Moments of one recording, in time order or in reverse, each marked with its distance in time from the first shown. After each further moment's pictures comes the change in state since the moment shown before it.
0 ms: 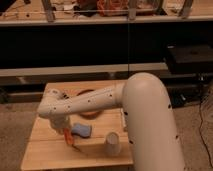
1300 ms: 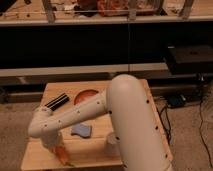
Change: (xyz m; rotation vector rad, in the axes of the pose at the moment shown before) arm -0.057 -0.074 0.059 0.017 -0.100 -0.137
